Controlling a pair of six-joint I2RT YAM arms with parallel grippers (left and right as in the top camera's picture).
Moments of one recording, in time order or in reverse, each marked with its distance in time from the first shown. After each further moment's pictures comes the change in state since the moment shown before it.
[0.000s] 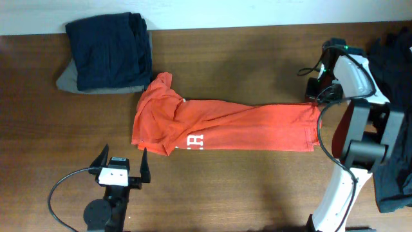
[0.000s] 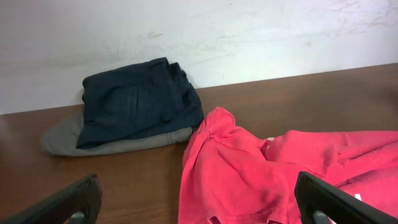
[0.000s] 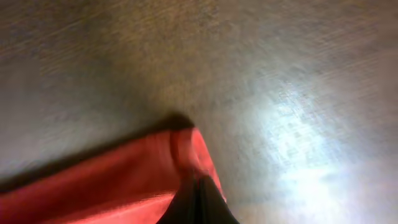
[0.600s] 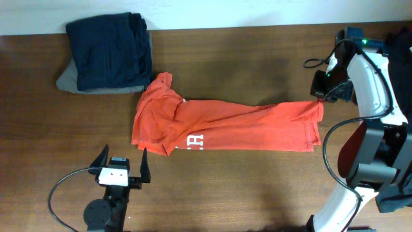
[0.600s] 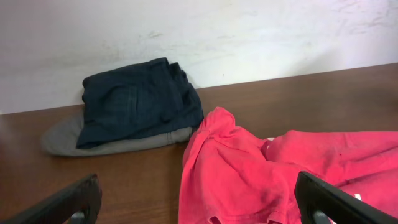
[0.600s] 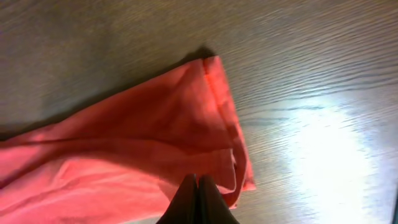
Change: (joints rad) left arm 0.000 0.000 0.000 0.000 0.000 0.000; right arm 0.000 -0.185 -0.003 -0.131 -0.112 0.021
